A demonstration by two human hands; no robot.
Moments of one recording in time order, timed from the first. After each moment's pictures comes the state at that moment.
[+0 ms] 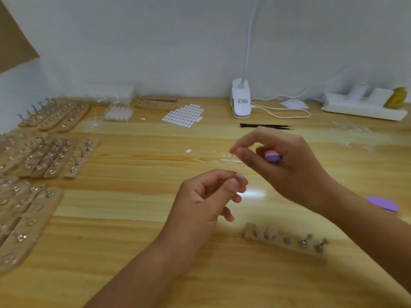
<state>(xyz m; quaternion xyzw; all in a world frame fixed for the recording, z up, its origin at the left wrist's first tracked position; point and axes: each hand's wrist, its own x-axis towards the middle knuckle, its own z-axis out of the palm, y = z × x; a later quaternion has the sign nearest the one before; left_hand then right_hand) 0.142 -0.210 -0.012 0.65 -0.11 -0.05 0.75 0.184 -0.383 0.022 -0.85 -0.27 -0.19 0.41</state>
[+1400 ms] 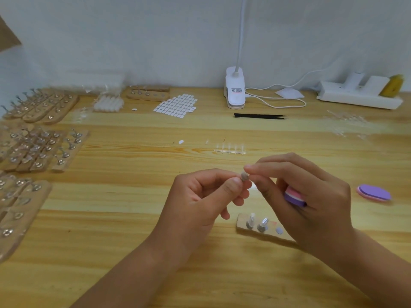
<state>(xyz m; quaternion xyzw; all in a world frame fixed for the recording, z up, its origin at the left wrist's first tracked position) 0.133 -0.215 -0.012 0.65 -0.15 -0.05 0.74 0.129 -0.395 -0.008 -0.82 -0.29 -0.36 0.35</state>
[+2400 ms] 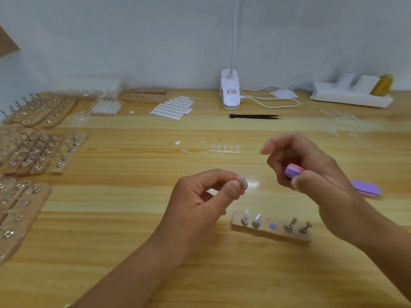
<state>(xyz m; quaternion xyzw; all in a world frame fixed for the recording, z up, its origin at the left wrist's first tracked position) 0.131 -0.218 -0.014 0.72 -0.18 -0.03 0.67 0.126 -0.425 0.015 -0.80 -0.21 -0.05 0.56</state>
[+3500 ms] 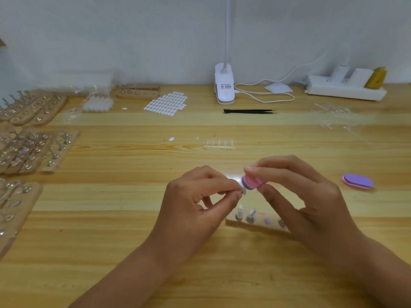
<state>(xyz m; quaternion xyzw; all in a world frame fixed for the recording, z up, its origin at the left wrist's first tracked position) 0.126 -0.220 -0.012 0.81 -0.26 0.12 0.51 0.110 -0.423 -0.020 -0.83 -0.29 -0.26 0.39</state>
